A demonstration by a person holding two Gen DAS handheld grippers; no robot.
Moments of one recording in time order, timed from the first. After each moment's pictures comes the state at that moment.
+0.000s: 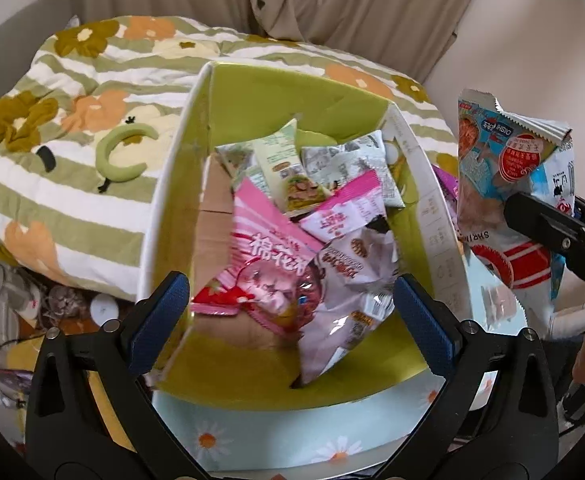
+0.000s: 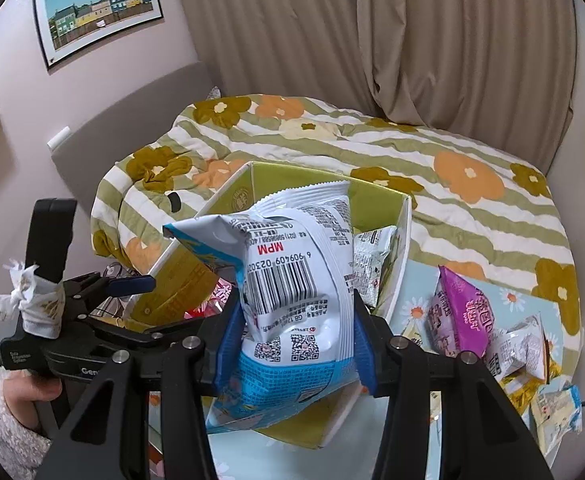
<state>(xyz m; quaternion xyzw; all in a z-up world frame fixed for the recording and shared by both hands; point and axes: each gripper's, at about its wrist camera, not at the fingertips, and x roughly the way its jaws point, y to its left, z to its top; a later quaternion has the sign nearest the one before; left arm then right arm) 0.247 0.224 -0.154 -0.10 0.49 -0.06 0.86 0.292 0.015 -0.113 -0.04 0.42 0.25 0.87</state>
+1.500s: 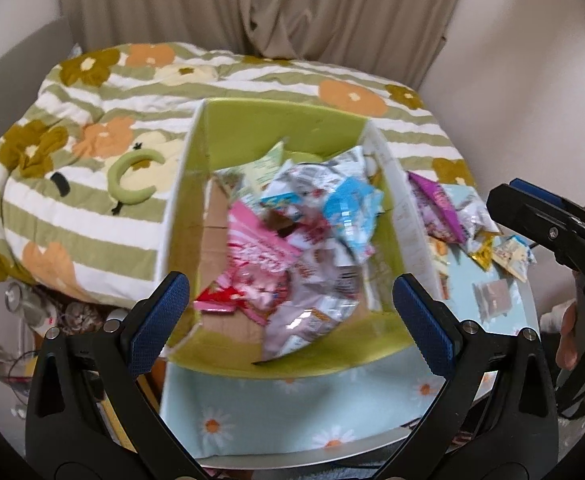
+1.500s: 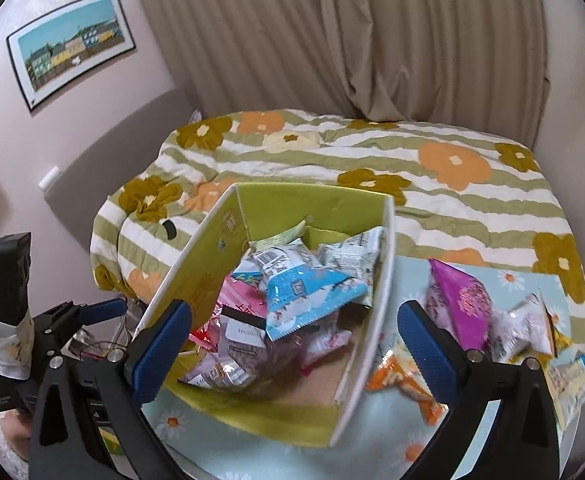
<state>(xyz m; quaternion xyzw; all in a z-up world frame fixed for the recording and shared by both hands) 0.221 0.198 -0.107 -0.06 0.46 -0.06 0.88 0.289 -0.010 -0.103 0.03 0.41 0.22 0.88</state>
